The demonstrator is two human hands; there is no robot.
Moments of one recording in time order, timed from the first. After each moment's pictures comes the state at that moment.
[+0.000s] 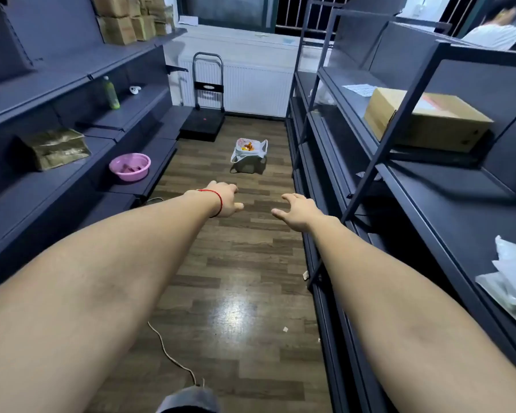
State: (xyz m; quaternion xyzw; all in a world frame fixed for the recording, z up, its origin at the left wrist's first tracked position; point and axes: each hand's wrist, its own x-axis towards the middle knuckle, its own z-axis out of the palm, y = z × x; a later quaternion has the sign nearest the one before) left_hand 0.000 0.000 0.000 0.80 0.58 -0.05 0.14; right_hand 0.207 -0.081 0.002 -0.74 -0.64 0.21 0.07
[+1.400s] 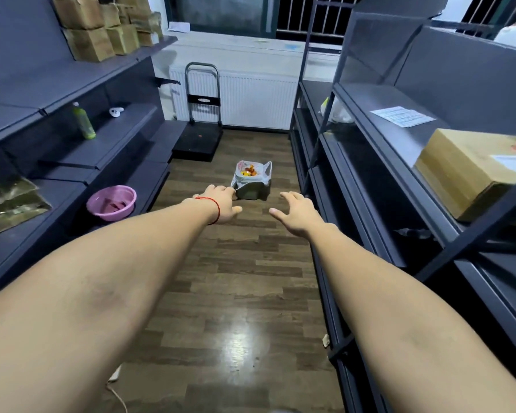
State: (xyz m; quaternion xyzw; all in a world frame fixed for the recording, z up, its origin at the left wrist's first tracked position) left_hand 0.043 0.381 -0.001 0.80 0.58 -0.05 0.12; right_hand 0.250 0.311 -0.010 -0.73 -0.64 0.18 0.14
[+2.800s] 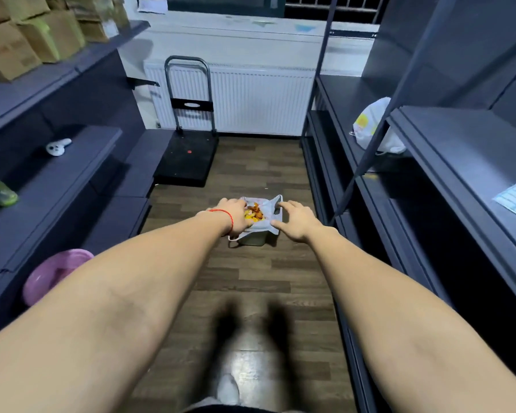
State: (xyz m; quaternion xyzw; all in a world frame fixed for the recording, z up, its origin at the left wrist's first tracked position) left_hand 0.180 1.019 -0.062 0.79 0.57 -0.10 0.19; right_hand 0.363 0.962 -0.069 -0.73 -0.64 0.24 0.04
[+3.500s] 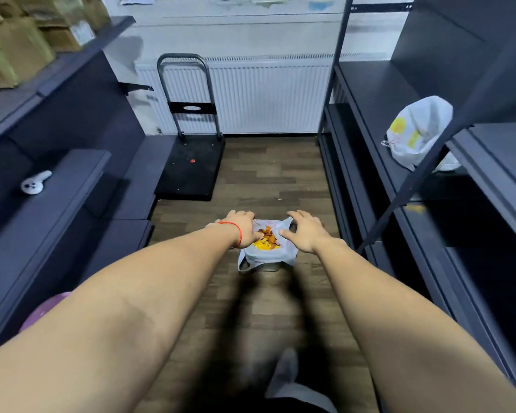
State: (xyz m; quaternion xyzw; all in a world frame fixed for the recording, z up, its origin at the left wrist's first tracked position) left_hand 0.246 1.274 -0.104 0.78 0.56 -0.17 0.20; right_hand 0.429 1.218 -0.121 -0.73 -0.61 0.30 0.07
